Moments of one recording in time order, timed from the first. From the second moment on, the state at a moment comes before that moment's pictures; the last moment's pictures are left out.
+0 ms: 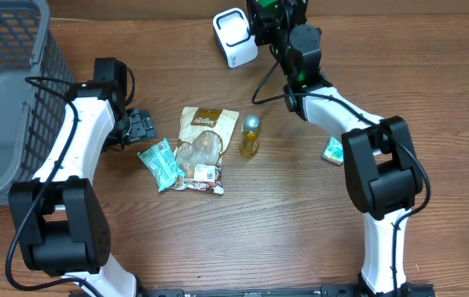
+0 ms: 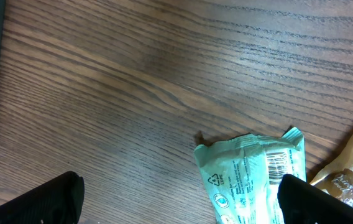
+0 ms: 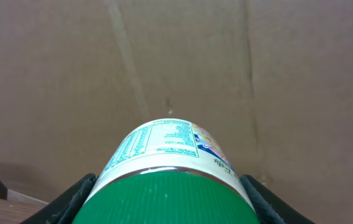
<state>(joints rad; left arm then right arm) 0.03 1.83 1.38 -0.98 -0.15 -0.33 0.34 2.23 1.54 0.78 0.01 0.23</state>
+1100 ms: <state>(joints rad) 0.03 1.83 1.38 -0.98 -0.15 -0.33 0.34 2.40 1.79 0.82 0.00 0.22</state>
